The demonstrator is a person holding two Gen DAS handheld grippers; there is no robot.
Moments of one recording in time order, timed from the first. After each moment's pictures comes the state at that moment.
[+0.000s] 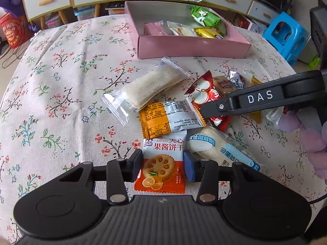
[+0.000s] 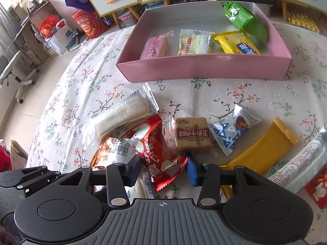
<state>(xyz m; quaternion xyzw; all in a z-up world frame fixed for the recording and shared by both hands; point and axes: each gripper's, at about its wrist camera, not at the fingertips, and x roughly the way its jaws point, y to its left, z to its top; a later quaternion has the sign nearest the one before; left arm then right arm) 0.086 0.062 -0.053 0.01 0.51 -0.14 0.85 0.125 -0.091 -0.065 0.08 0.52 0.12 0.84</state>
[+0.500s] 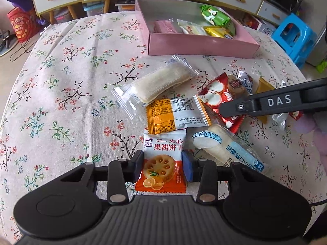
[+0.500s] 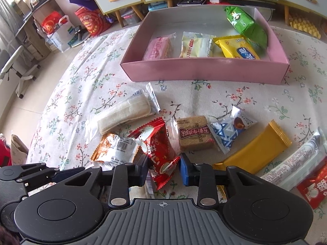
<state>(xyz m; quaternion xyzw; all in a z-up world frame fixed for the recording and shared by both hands) 0.082 0.065 -0.049 0.01 0.52 -0.11 0.85 0.121 -0.091 -0.057 0.07 0.52 0.12 0.84</state>
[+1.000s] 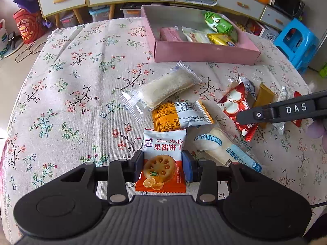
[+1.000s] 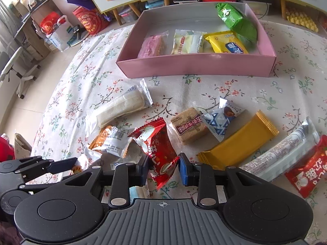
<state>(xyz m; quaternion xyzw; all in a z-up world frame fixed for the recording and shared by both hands) 0.076 0.070 -0.038 0.00 0.50 -0.10 0.86 0.111 -0.108 -0.048 0.07 0.53 0.12 0.84</state>
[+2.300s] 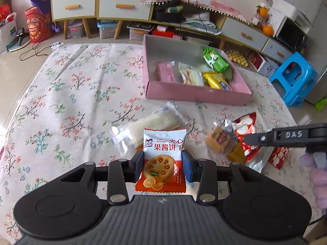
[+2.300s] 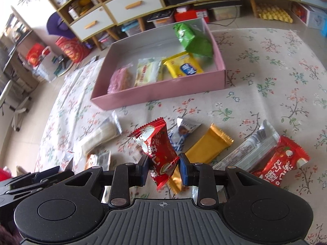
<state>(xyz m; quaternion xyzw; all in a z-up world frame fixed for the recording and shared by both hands) 0.093 0.055 -0.005 -0.07 0.45 -0.09 0.88 0.115 -0.165 -0.029 0.14 0.50 0.06 0.85</state>
